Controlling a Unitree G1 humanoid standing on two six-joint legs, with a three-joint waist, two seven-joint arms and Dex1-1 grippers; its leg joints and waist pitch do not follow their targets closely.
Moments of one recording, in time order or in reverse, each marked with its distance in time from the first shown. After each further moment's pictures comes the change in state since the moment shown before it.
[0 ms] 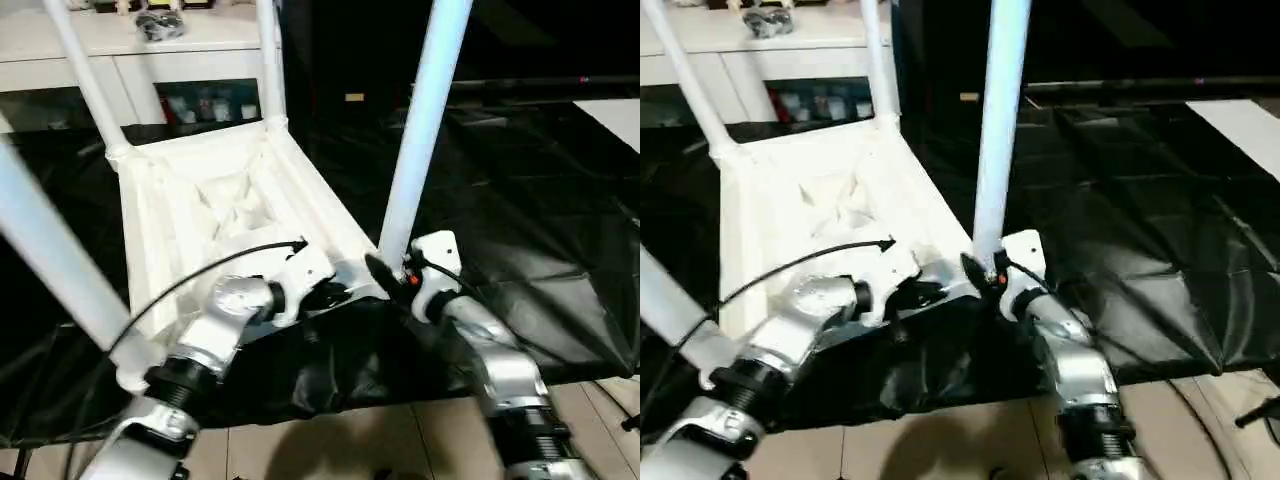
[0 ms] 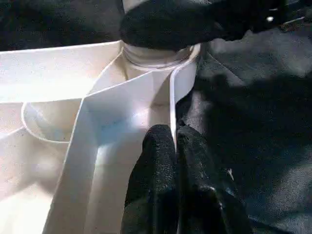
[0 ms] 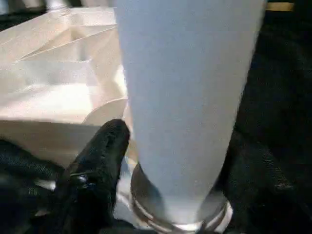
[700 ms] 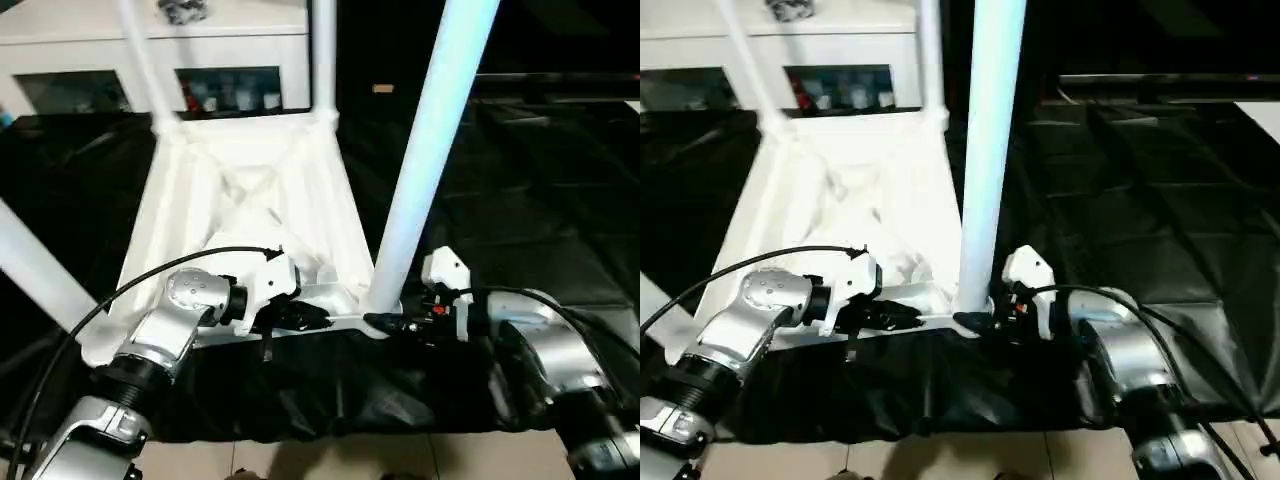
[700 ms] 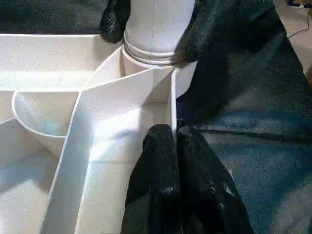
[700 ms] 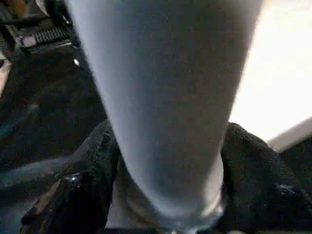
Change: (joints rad) left arm 0.022 0.174 -0.018 -0.055 -0.108 -0.077 -0.336; right arm -0.102 -0.248 0.131 0.113 0.072 -0.080 0.638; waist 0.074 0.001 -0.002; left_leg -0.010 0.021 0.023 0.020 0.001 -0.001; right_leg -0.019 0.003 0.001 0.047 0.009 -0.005
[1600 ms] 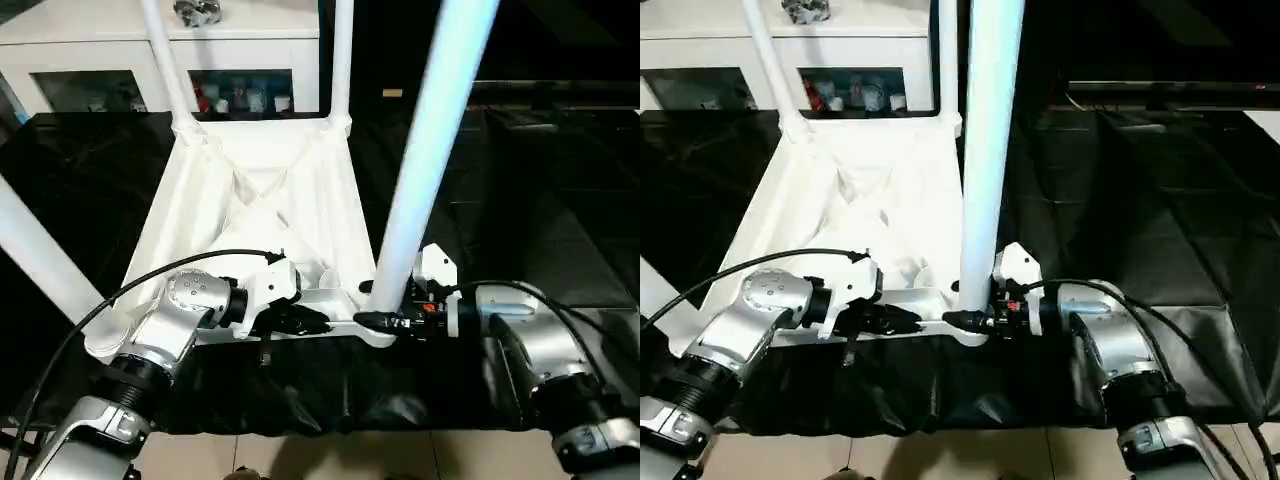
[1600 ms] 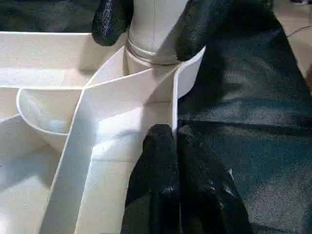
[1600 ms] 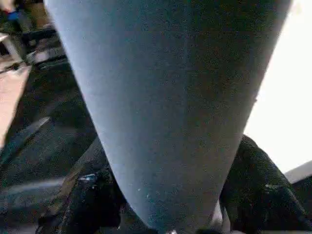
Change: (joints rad) left arm 0.000 -0.018 -0.010 0.015 0.018 -0.007 0.045; right arm 0.013 0.061 -0.019 0.019 -0.002 -0.021 -0.048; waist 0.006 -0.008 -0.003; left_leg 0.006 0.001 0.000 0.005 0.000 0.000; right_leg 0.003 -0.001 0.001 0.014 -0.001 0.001
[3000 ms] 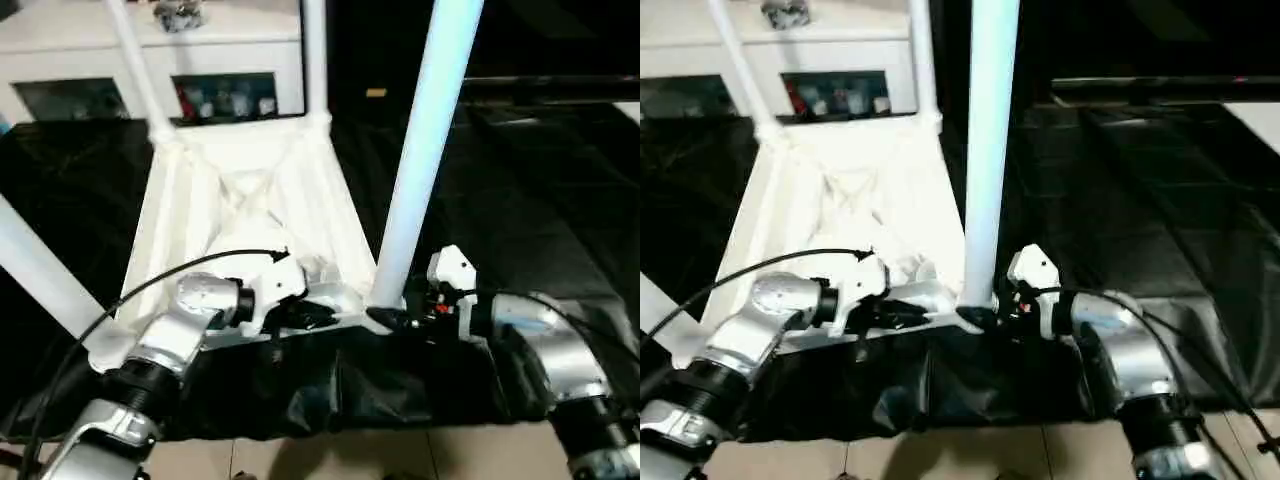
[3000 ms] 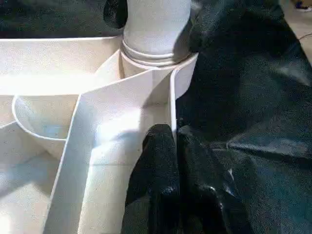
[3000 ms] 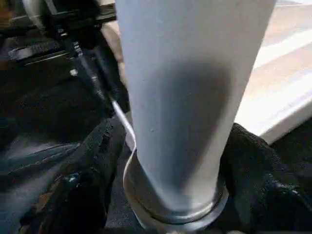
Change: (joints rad) left arm 0.007 -0.004 0.012 -0.008 -0.014 0.000 -0.010; right arm 0.019 -0.096 -0.013 -0.078 0.003 0.032 0.064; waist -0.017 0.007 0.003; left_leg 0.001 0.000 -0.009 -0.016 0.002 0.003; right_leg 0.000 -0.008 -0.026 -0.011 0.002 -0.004
